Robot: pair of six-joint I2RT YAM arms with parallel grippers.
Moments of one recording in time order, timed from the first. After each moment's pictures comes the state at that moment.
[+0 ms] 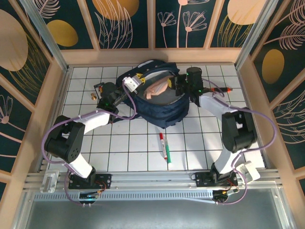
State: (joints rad) left arm -0.43 1.65 0.89 0.90 0.39 0.37; right arm 0.36 1.76 1.20 0.13 -0.35 1.73
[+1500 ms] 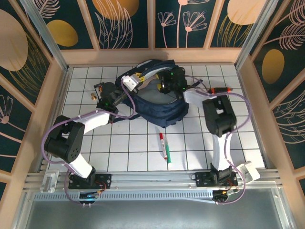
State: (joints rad) left arm -0.42 1.65 0.89 0.91 0.37 0.31; right arm 0.42 1.98 1.34 0.20 -0.32 1.62
